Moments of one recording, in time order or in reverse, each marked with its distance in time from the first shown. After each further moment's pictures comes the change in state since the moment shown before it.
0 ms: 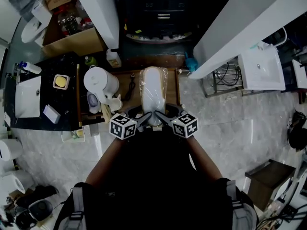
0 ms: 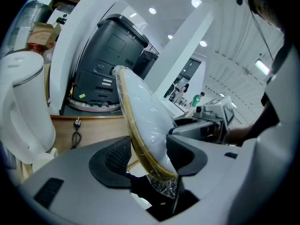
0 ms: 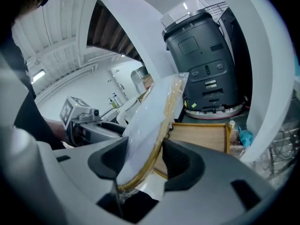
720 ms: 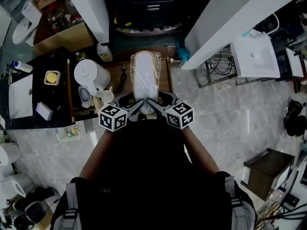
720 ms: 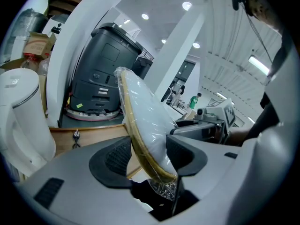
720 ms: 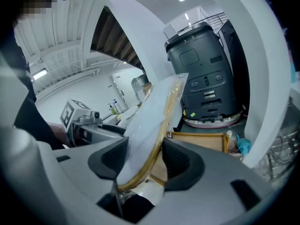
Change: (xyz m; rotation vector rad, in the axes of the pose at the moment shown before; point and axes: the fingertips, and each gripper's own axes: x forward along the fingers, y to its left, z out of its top) left arm -0.011 -0.009 0.023 0.071 -0.067 -0.009; right arm -0.012 0.012 0.023 -0.036 -0.103 -0.030
